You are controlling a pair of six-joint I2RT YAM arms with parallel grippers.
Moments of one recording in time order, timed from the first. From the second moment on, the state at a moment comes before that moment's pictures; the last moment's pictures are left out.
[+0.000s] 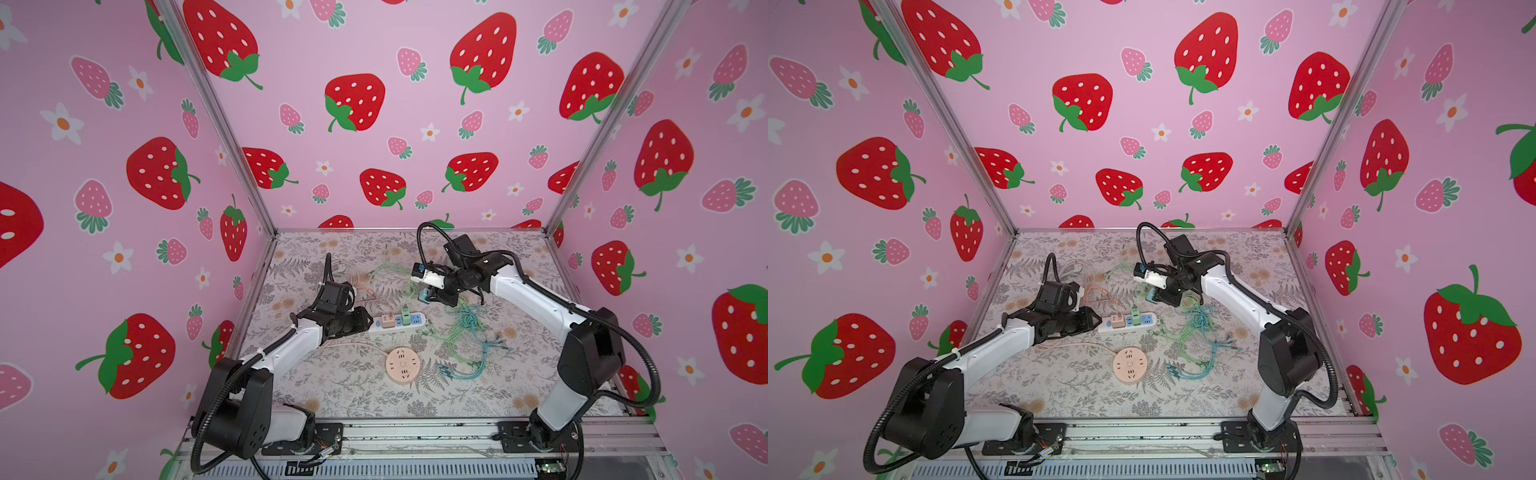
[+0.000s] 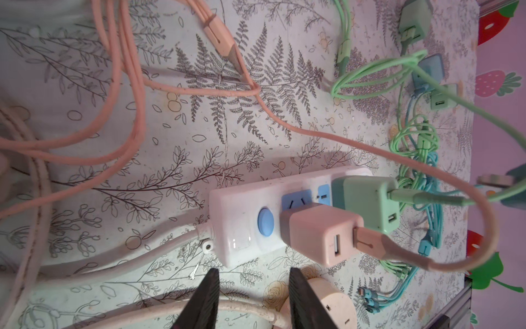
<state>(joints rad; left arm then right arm) -0.30 1.36 0.73 -0.34 0.31 -0.52 0.68 1.73 1.47 -0.79 -0.35 -0.77</state>
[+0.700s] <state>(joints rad) -0.30 1.50 0.77 -0.37 0.30 -0.51 0.77 1.89 1.53 -0.87 -0.26 -0.93</state>
